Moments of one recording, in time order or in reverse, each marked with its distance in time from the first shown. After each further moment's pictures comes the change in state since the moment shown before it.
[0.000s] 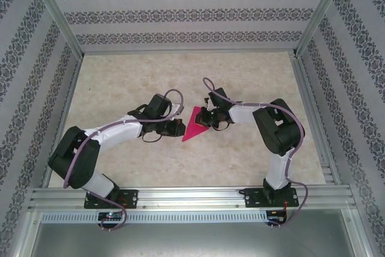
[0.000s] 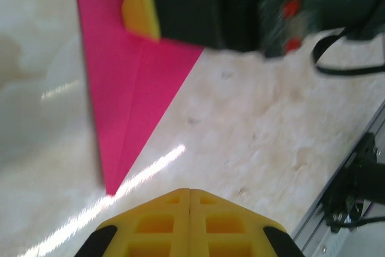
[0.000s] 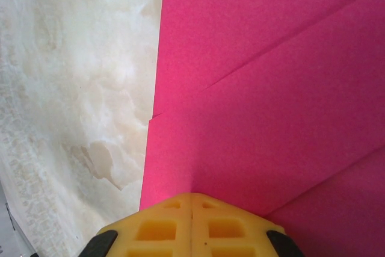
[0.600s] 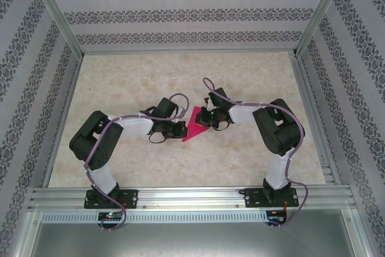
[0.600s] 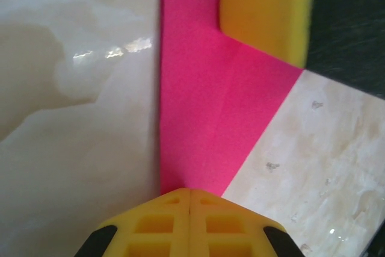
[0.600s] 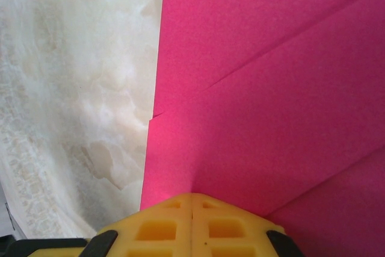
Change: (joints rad) left arm -0.001 0.234 0.001 0.109 -0.042 -0.076; right arm 0.000 -0.002 0.002 0.000 -0.001 0.000
